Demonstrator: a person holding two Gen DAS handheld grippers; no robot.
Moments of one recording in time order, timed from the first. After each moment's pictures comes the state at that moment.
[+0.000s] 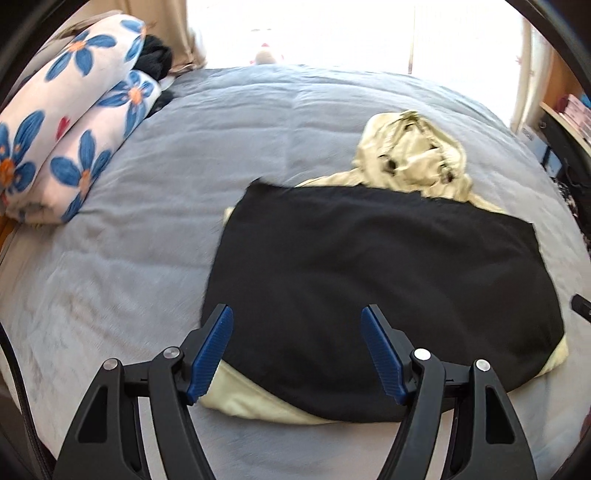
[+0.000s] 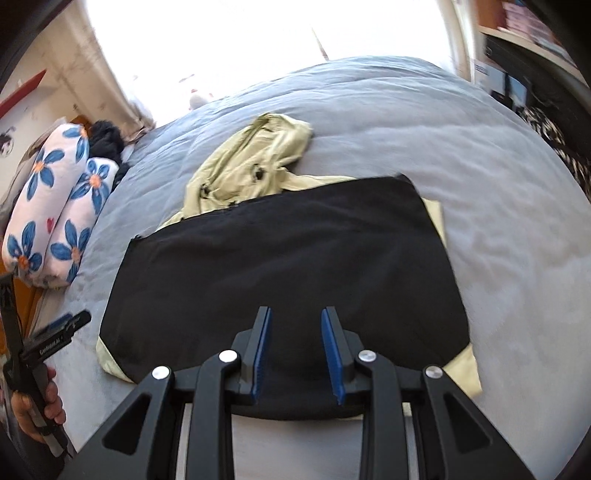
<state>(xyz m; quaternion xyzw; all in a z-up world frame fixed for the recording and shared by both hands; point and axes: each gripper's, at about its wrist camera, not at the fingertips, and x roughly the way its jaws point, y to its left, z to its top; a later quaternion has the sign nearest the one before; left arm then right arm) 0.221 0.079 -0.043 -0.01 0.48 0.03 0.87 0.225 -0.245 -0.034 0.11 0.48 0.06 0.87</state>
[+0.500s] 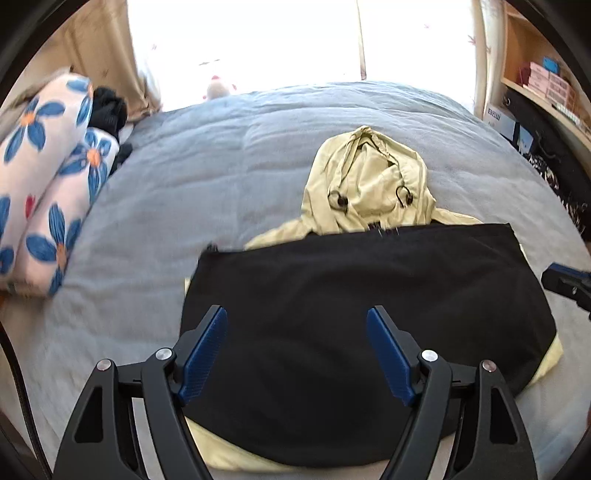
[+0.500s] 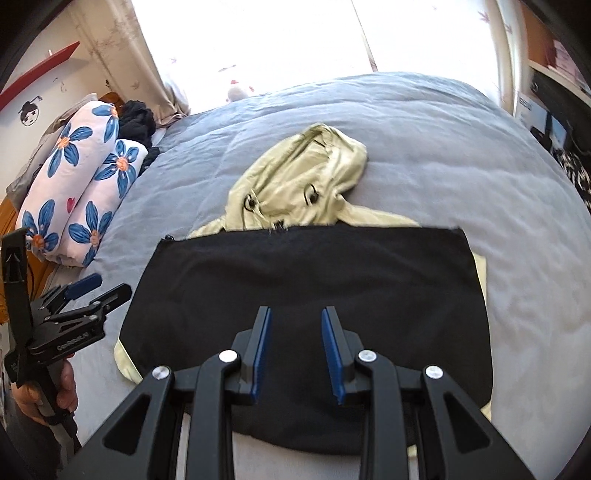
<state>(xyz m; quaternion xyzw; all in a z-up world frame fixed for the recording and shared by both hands) 0.279 0.026 -0.014 0.07 0.45 -0.03 0.89 0.272 -0.205 -0.003 0.08 0.47 0.11 0.87</state>
